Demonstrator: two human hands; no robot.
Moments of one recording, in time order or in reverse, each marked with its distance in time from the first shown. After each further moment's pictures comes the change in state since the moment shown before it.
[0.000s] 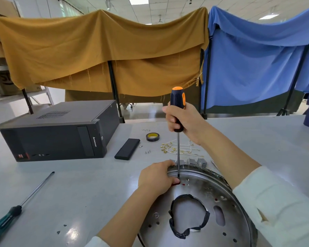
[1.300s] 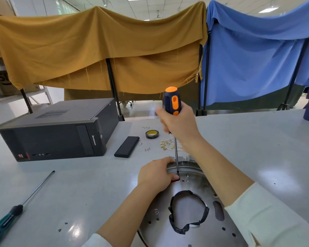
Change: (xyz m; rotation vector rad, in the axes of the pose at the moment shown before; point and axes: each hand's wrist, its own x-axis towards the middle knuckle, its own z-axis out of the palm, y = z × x) left_hand -0.002 0.001 0.001 0.009 0.006 -0.010; right_hand -0.014 0.013 0.026 -0.092 0.281 -0.177
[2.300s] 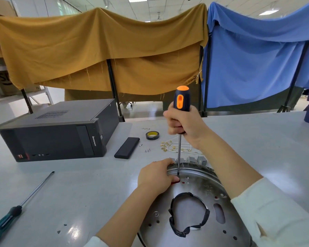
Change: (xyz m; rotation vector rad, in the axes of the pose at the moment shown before) left_hand 0.000 0.000 -0.001 0.004 0.007 0.020; right_hand 0.013 0.001 -0.022 0.300 -0.264 0.157
